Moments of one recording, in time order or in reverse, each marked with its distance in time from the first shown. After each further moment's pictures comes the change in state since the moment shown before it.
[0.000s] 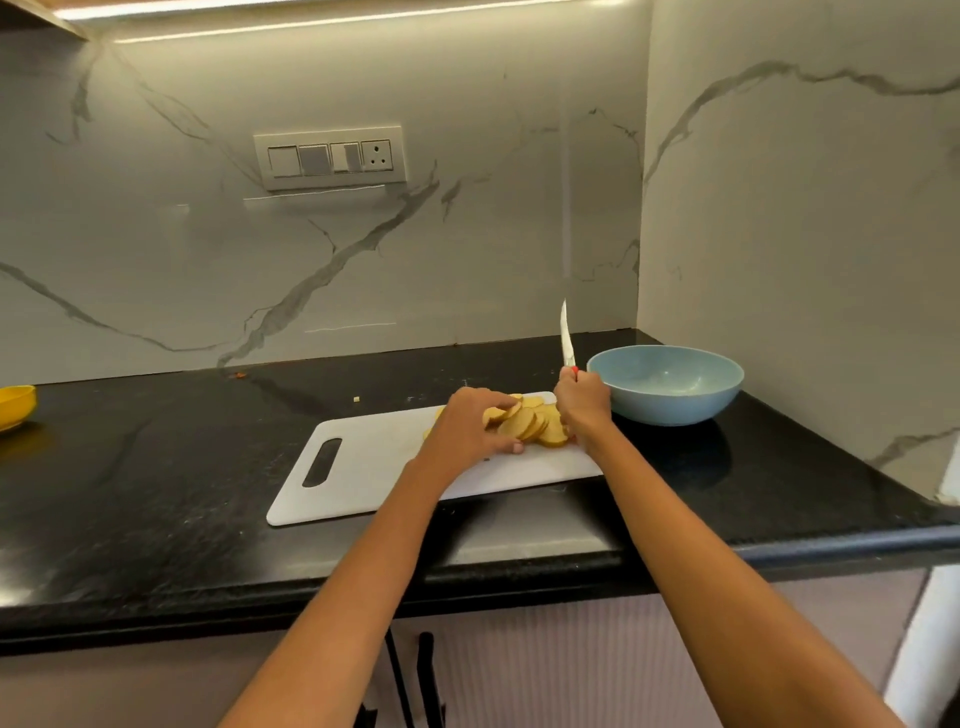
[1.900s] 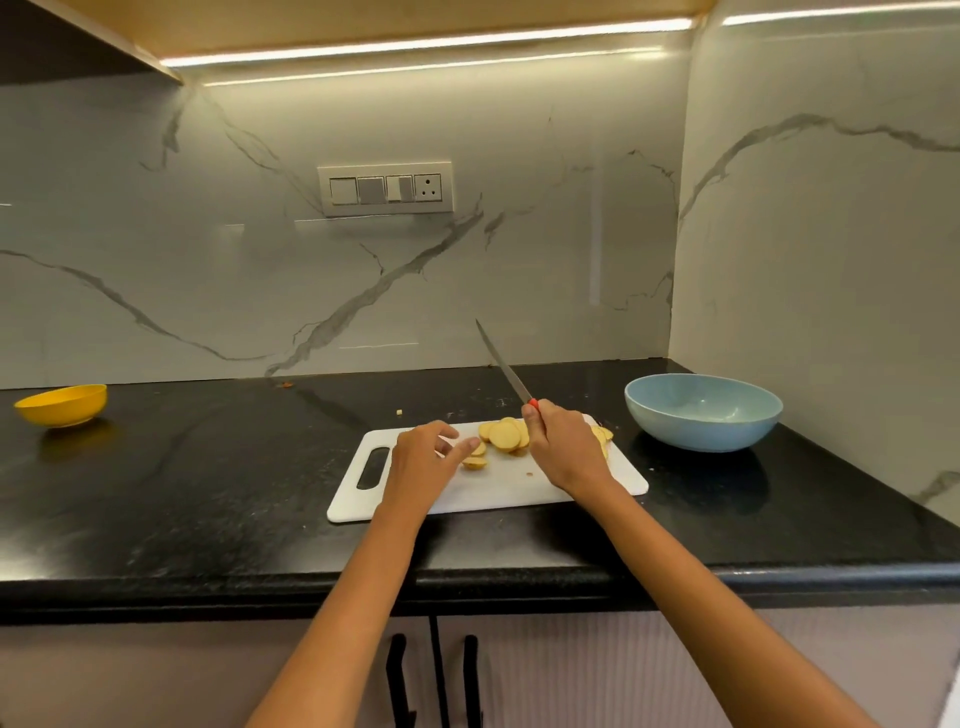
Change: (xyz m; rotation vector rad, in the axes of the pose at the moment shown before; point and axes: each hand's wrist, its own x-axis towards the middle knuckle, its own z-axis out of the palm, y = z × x) left_hand -0.056 -0.047 -0.039 -0.067 0.329 -0.327; right_hand -0.080 -0.028 0.020 -0.427 -0.175 -0.554
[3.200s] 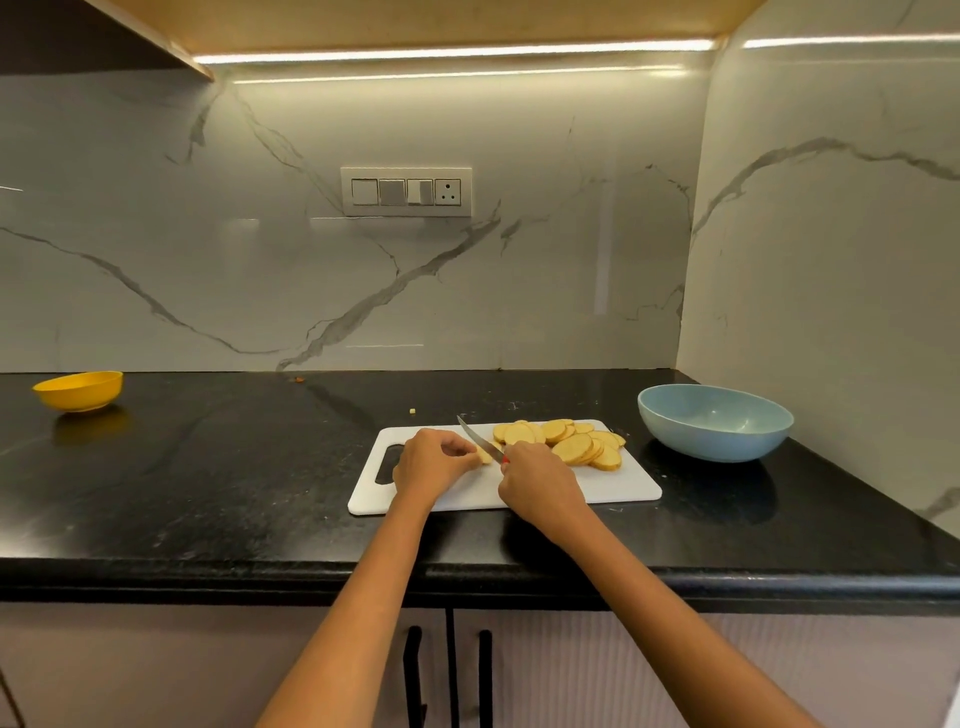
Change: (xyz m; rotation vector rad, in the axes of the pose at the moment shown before) left_hand 0.004 -0.009 -0.005 -0.001 -0.093 -0.205; right_hand -0.032 -0.054 0.015 -0.243 -0.287 0.088
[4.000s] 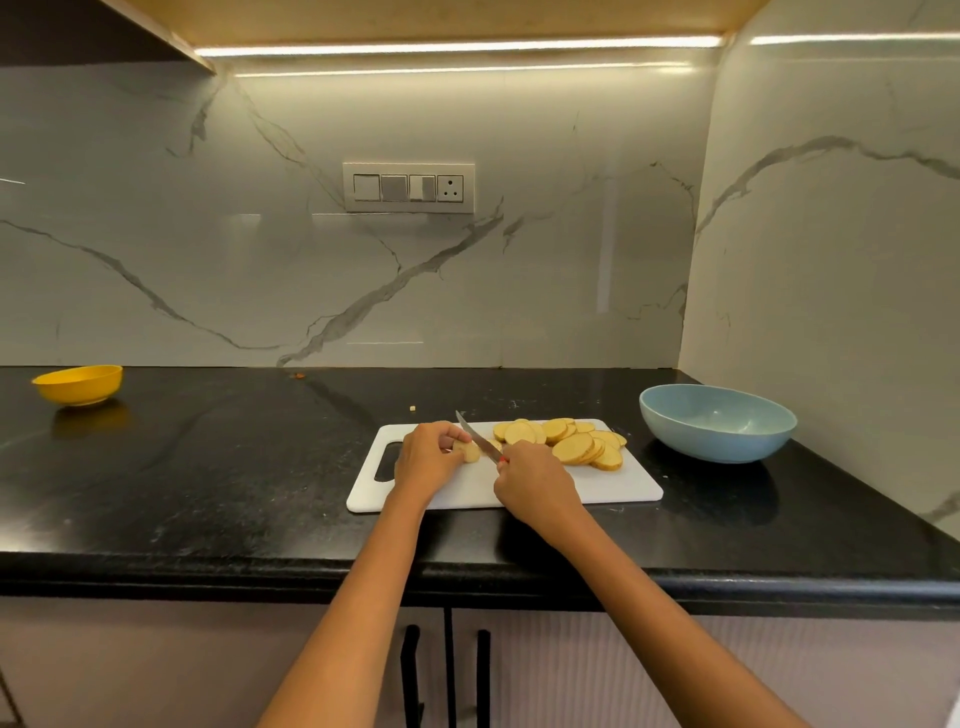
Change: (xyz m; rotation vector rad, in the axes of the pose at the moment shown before) left_hand 0.005 -0.004 -0.003 -0.065 -0.009 0.047; right_hand 0.002 -0.006 0.005 0.091 -0.022 0.086
